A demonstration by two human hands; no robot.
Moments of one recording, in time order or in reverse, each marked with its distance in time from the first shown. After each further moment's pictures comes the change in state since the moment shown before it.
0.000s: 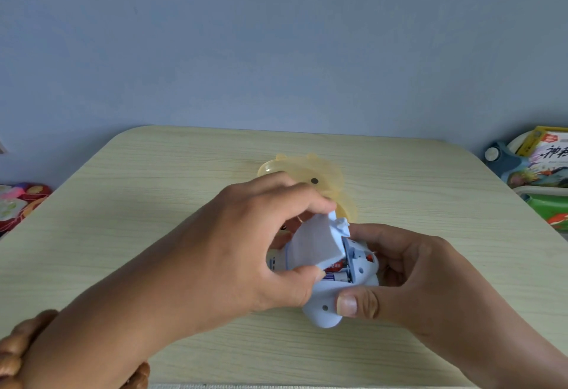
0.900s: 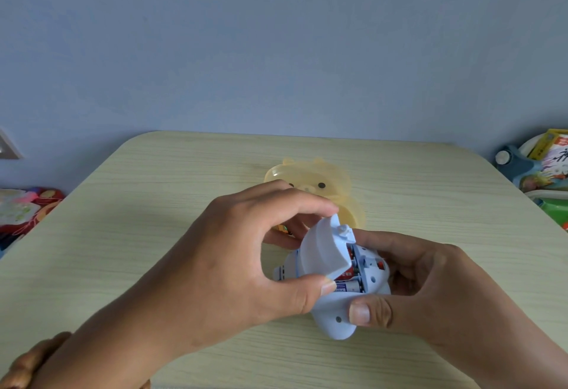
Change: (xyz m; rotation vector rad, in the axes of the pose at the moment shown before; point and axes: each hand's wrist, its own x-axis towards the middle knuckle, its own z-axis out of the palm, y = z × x) left_hand -0.007 0.004 0.001 -0.212 0.121 0.022; right_hand 0.000 -0.002 -0.001 0.012 -0.005 0.002
